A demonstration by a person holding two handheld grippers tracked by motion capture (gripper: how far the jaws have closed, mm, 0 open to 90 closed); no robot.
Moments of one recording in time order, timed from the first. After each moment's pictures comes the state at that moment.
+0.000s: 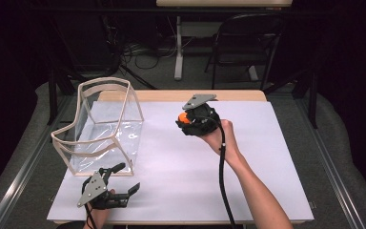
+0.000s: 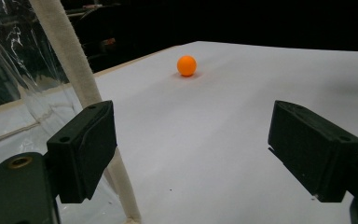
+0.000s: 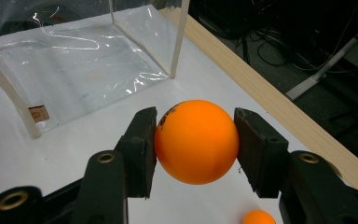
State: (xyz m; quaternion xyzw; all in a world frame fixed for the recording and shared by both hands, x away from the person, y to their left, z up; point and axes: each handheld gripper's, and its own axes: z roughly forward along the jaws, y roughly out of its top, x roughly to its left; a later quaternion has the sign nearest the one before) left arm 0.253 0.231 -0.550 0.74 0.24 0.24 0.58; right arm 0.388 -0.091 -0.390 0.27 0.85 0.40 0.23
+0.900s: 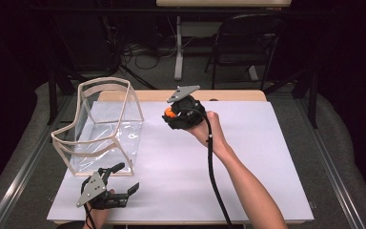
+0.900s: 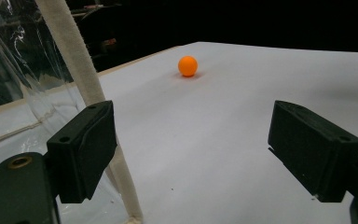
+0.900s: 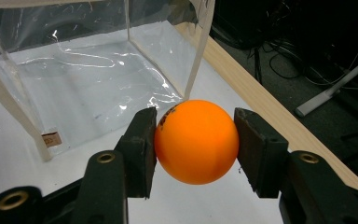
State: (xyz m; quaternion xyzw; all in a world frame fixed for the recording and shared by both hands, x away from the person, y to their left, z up) left arm 0.253 0.233 -0.550 0.73 0.24 0.24 0.59; right arm 0.402 -0.056 -0.378 0.24 0.85 0.40 0.22
